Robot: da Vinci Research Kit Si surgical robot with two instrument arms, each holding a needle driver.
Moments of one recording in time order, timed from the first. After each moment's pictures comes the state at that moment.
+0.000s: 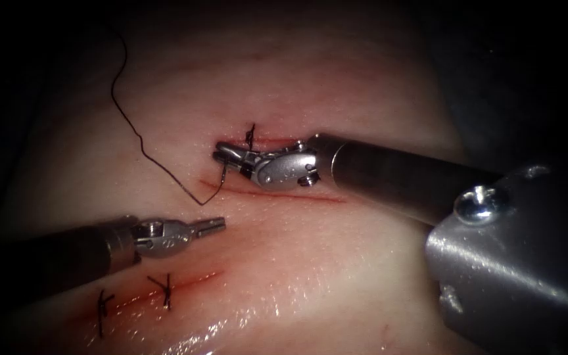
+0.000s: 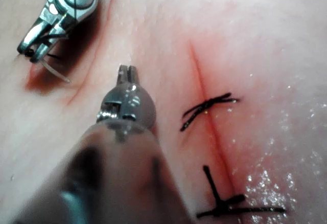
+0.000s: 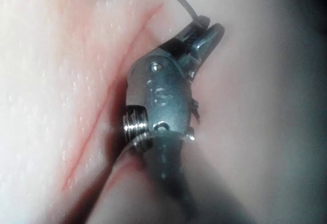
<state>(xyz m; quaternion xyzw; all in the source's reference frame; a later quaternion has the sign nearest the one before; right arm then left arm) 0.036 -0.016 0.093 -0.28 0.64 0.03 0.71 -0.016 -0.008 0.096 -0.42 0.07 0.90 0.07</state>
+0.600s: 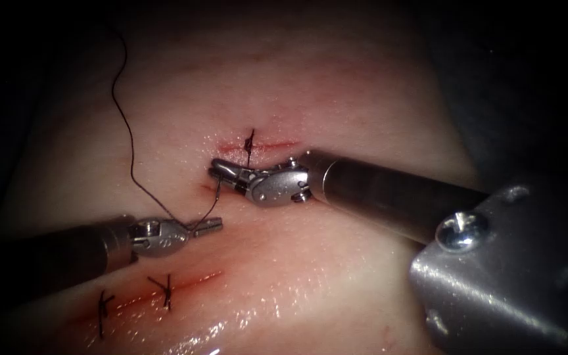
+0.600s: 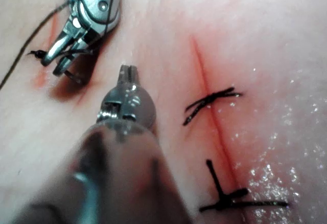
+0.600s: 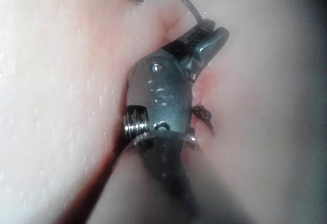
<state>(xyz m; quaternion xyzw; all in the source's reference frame) 0.037 -0.019 0.095 -0.29 0.62 0.01 0.73 -0.015 -0.007 0.096 -0.43 0.07 0.90 0.07</state>
